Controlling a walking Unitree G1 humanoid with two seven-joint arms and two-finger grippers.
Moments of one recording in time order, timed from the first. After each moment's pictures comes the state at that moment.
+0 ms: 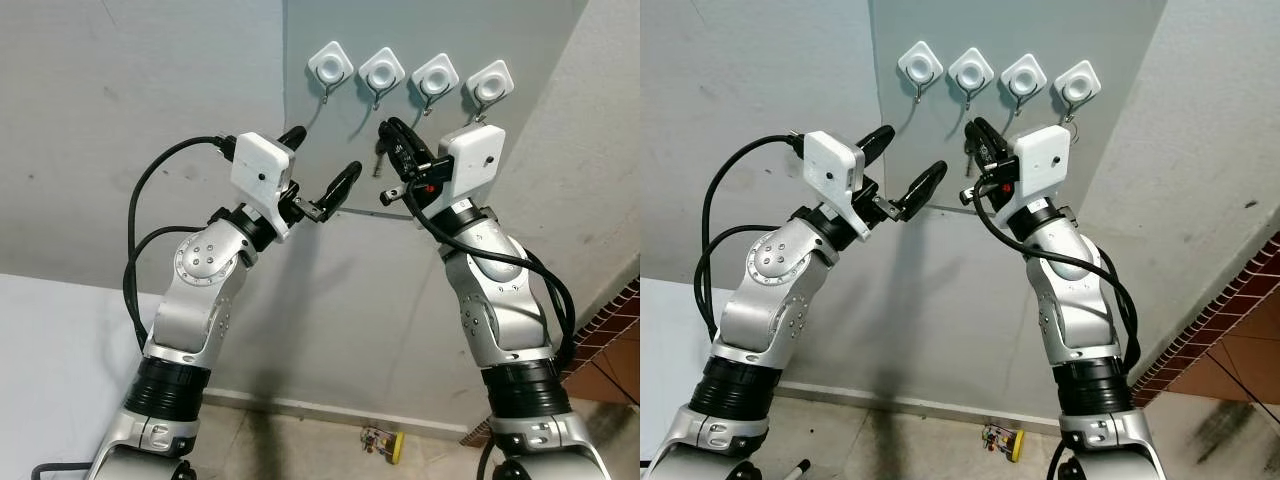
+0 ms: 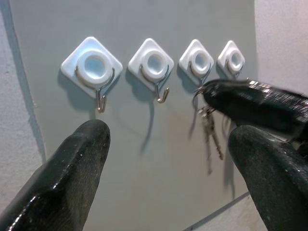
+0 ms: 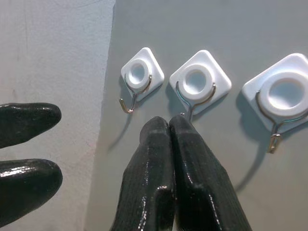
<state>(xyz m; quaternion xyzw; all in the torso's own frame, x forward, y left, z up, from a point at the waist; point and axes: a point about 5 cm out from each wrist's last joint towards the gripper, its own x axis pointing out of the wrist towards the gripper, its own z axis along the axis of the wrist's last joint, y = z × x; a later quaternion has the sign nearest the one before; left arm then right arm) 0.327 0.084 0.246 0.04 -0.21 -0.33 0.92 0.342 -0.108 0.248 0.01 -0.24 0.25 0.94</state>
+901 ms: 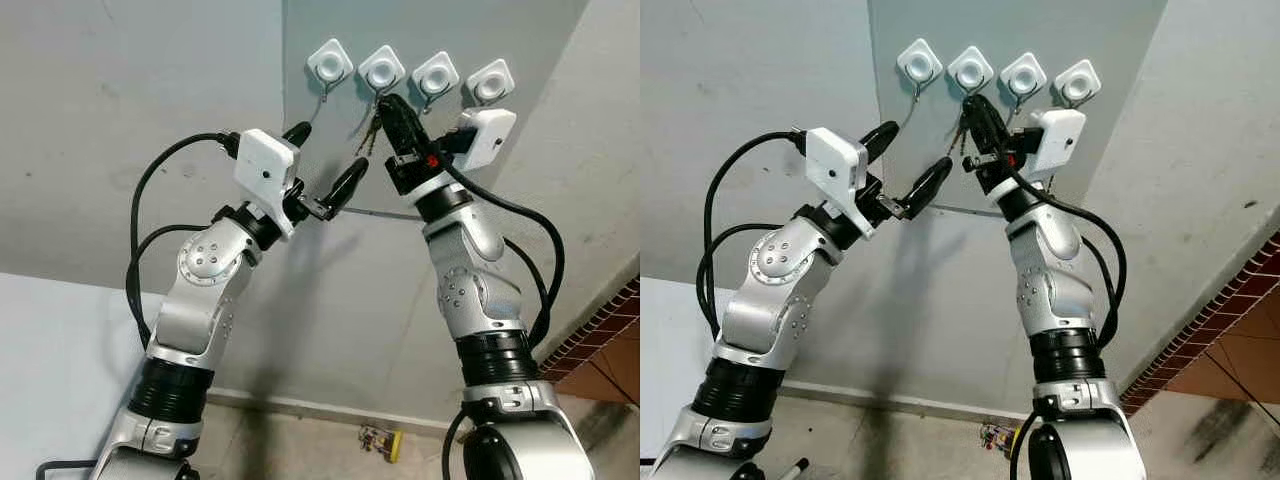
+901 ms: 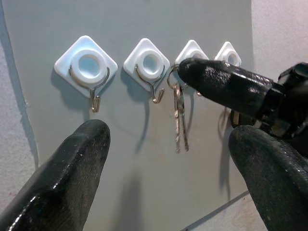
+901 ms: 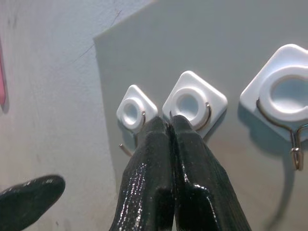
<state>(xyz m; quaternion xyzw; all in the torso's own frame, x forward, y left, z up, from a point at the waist) 0.325 0.081 0.247 0.04 -0.21 -0.33 0.92 0.361 -0.103 0.260 0.17 -0.25 0.27 0.91</state>
